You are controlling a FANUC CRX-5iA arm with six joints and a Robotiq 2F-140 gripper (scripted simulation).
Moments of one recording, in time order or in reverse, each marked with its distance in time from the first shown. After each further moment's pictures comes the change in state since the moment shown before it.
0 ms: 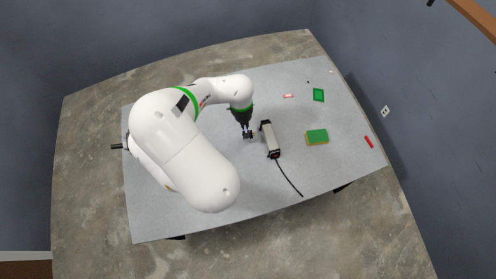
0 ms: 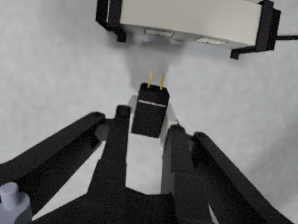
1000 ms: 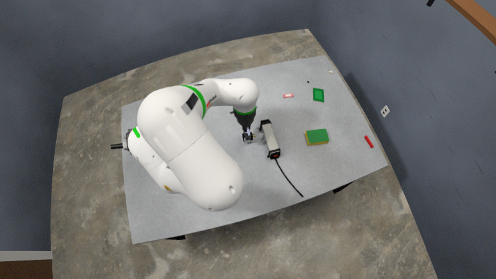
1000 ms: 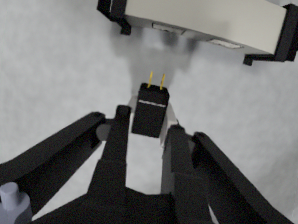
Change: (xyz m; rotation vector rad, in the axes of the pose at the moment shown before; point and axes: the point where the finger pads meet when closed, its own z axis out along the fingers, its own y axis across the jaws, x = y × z) arm -0.001 0.000 0.019 0.020 -0.049 -0.084
